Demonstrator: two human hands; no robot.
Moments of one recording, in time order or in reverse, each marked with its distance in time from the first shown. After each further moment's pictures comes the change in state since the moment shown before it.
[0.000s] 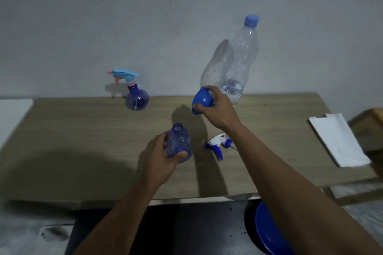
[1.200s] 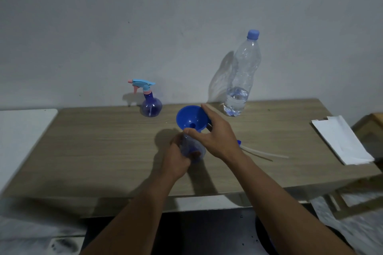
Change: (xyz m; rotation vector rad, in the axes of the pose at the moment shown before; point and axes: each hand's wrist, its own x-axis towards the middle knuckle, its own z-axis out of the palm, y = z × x) left_hand -0.006 0.023 -0.011 0.007 -0.097 -0.068; right_hand -0.102 -0.046 0.035 0.039 0.005 -0.157
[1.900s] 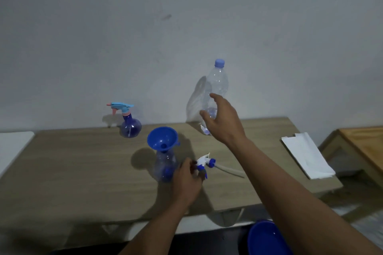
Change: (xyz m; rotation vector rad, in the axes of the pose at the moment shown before) left_hand -0.019 0.044 0.096 0.090 0.076 0.045; right_hand 0.047 -0.019 -0.119 -0.361 0.188 -0.065
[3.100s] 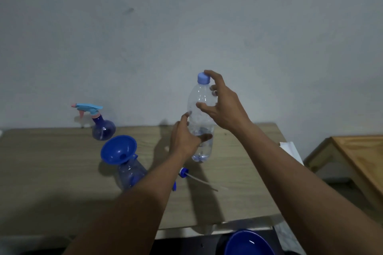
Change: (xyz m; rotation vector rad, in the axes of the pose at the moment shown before) left_hand 0.114 0.117 0.060 -0.173 0.054 0.069; right_hand 0.075 0.075 -0.078 0.098 -0.078 -0.184
